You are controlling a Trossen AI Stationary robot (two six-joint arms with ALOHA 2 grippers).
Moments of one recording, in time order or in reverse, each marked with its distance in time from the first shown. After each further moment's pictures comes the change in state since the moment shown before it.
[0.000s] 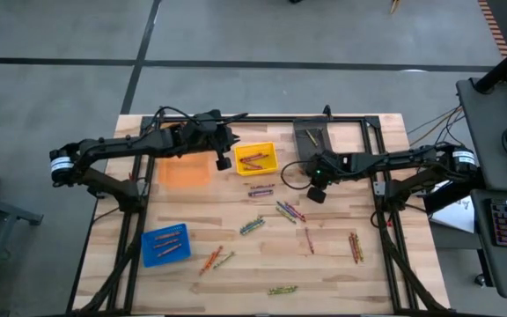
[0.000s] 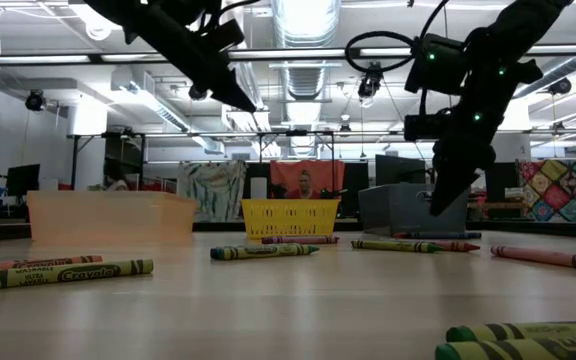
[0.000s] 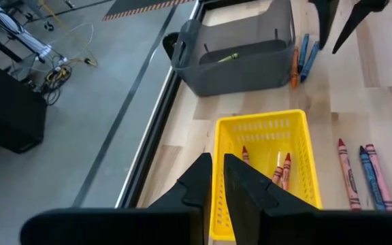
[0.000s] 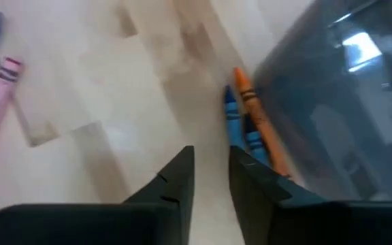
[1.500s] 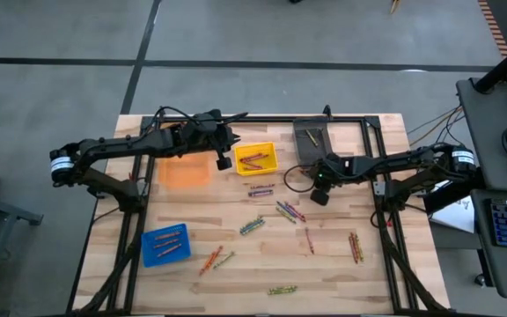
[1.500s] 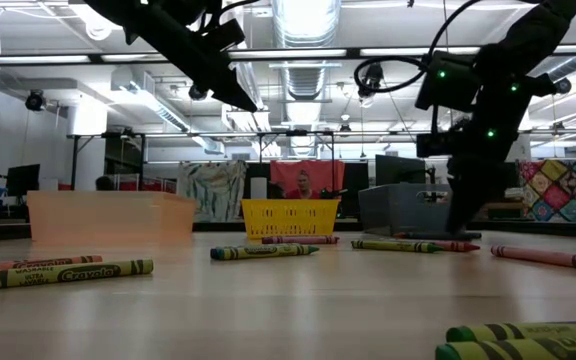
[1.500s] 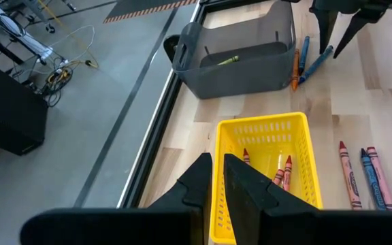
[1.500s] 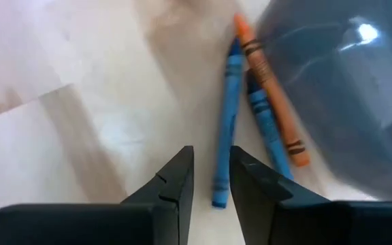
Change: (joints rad) left arm 0.000 0.002 0.000 0.007 0.000 0.000; right arm -0.004 0.008 -0.085 0.046 0.008 0.039
